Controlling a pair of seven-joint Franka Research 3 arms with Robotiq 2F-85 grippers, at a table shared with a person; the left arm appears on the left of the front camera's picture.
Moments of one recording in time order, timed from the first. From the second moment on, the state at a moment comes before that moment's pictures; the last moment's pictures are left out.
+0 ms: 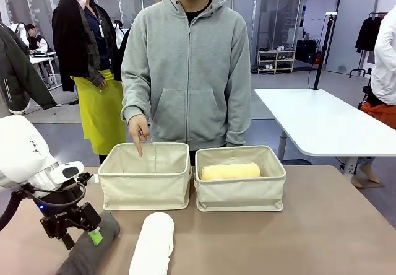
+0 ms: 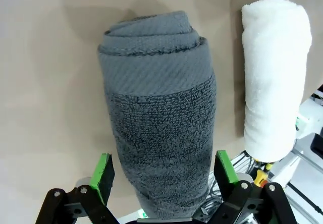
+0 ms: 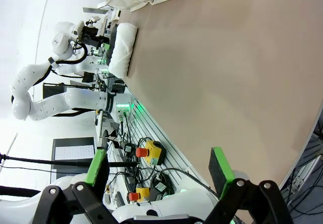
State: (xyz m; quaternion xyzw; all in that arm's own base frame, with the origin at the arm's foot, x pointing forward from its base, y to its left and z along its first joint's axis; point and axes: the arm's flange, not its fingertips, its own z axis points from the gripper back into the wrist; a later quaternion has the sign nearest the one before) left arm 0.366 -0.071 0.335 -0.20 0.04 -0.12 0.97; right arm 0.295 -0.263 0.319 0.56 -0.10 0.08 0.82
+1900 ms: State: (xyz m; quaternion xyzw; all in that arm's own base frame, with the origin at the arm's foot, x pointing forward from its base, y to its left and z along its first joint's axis) left arm 0.306 -0.092 0.448 -0.12 -0.04 -0.47 0.87; right arm 0.295 -0.264 0.319 0.56 -0.10 0.08 0.82
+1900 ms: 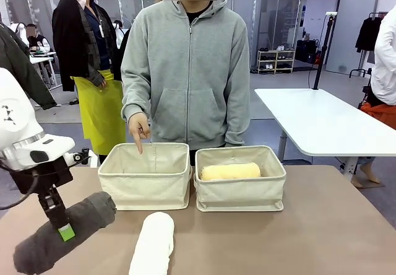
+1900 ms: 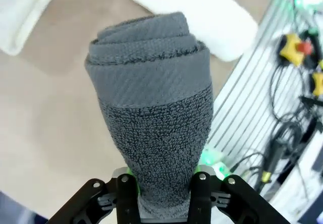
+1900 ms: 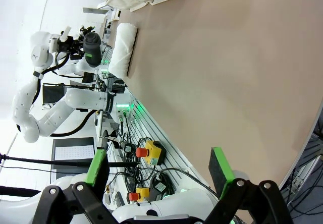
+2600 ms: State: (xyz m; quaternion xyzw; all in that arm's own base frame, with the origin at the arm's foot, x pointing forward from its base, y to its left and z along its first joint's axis) left arm 0.299 -0.094 0.452 -0.12 -0.05 -0.52 0.84; right arm 0.295 -0.263 0.319 0.56 -0.10 0.08 0.82
